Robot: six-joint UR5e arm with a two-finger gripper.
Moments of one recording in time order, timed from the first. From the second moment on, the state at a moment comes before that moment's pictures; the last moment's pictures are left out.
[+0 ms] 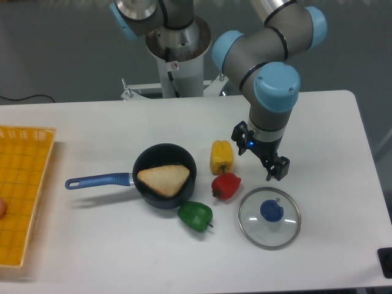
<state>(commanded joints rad) 2.62 -1.90 -1.55 -1.22 1.54 1.41</state>
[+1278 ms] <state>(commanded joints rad) 2.64 -2.00 -1.50 -1.18 1.54 1.39</state>
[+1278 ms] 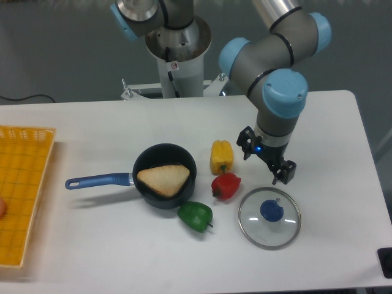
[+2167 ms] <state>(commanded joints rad) 2.67 -2.14 -1.43 -1.12 1.53 1.19</state>
